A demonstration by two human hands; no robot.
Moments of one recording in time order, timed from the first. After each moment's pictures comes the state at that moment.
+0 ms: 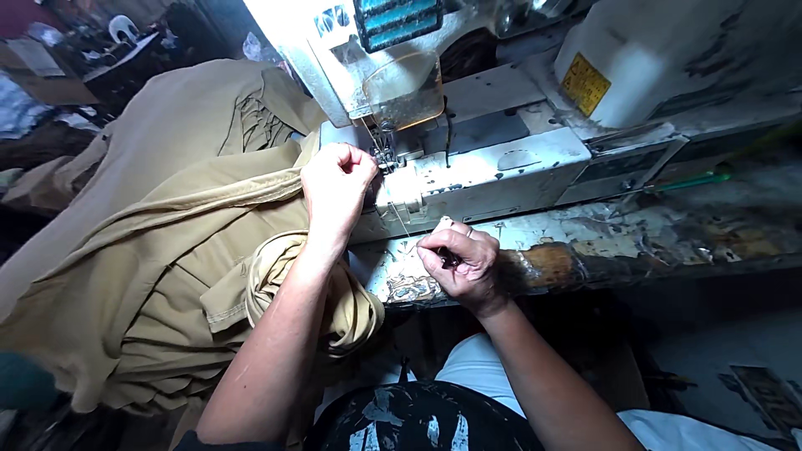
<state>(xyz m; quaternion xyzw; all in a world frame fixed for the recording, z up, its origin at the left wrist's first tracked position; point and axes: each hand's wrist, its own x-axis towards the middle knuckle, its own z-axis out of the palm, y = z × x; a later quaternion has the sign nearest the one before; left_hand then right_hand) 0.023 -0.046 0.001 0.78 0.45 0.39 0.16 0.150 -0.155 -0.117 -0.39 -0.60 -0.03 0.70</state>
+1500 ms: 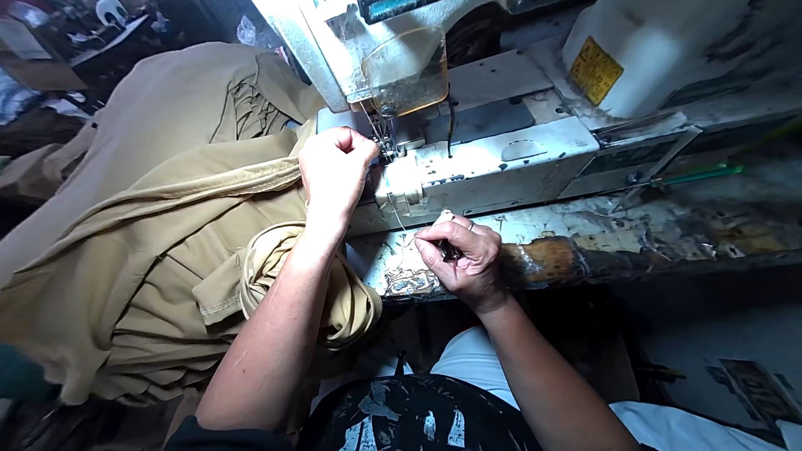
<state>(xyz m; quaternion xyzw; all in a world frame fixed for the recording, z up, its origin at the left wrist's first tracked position) 0.030 -0.043 0.008 0.76 0.50 0.37 0.19 0.150 -0.156 -0.116 -0.39 -0.60 -0.03 0.69</state>
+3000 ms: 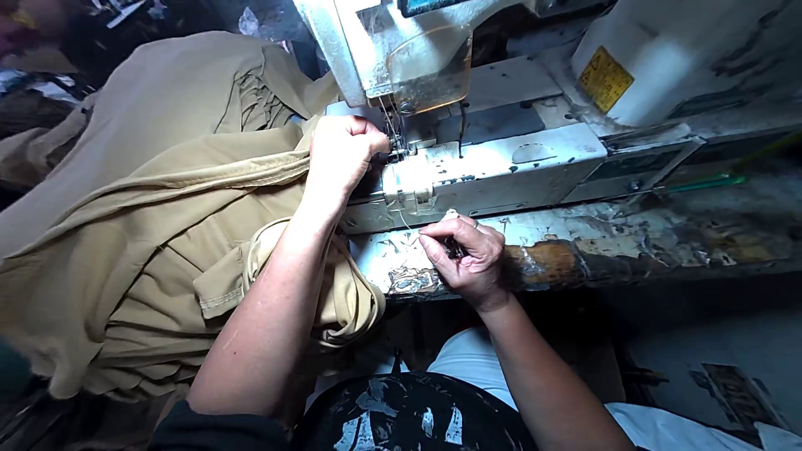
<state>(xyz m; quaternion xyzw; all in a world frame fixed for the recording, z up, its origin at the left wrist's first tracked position) 0.028 -0.029 0.022 0.77 0.47 0.32 0.29 0.148 -0.155 -0.114 -0.39 -0.61 -0.03 0.69</state>
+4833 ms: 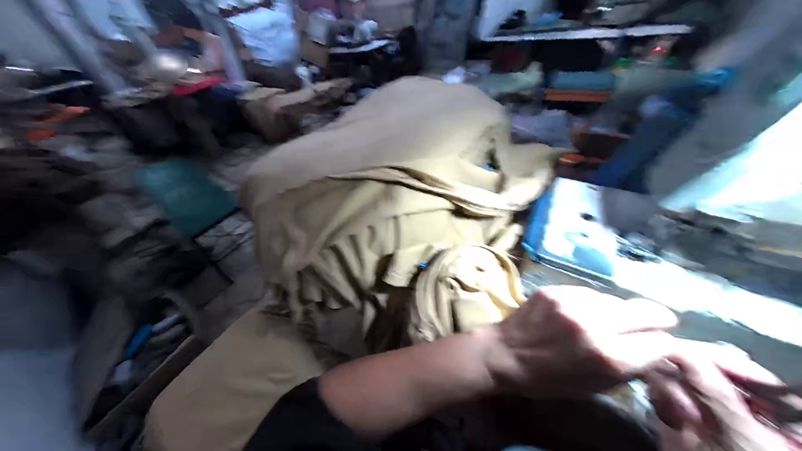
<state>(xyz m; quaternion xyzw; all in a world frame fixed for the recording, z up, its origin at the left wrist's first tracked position) -0.041 -0.140 -0.005 0.86 0.13 0.49 -0.03 0.102 -0.212 -0.036 -0.40 -0.45 0.29 0.74</state>
